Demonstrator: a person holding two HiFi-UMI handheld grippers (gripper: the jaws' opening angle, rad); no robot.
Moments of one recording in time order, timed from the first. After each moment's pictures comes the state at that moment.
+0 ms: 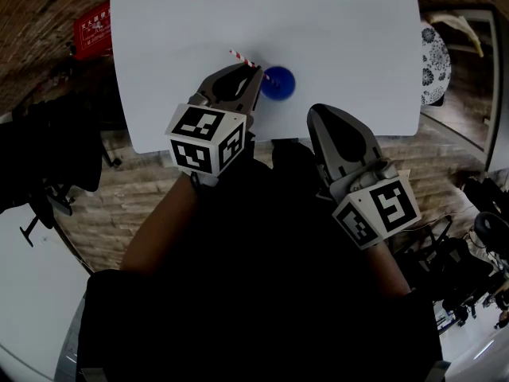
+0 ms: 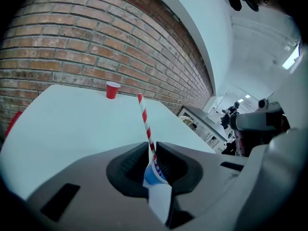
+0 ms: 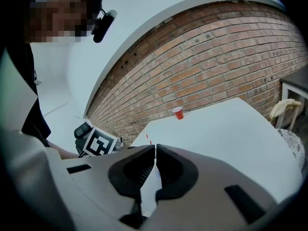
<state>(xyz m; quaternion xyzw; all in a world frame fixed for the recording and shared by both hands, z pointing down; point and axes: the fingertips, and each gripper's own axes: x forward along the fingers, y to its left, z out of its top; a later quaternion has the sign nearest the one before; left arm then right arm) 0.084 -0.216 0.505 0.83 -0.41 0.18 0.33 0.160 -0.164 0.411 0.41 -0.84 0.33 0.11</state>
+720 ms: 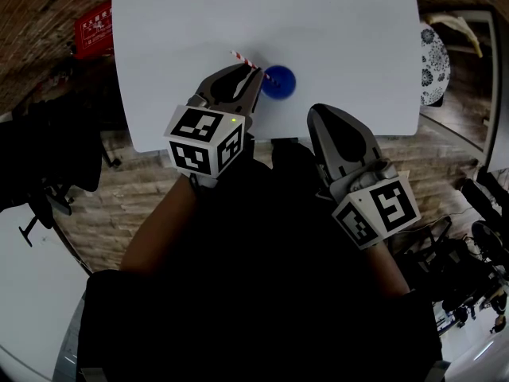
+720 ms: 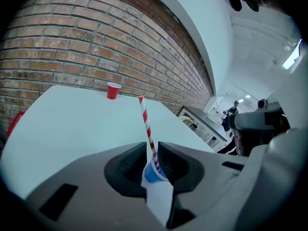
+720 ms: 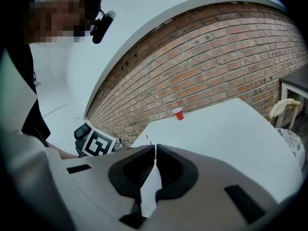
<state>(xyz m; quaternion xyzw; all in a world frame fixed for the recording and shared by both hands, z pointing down) 0.081 -0.210 0.501 0.83 -0.41 0.18 0.33 0.161 -0.160 0.408 0.41 -0.84 0.33 0.10</state>
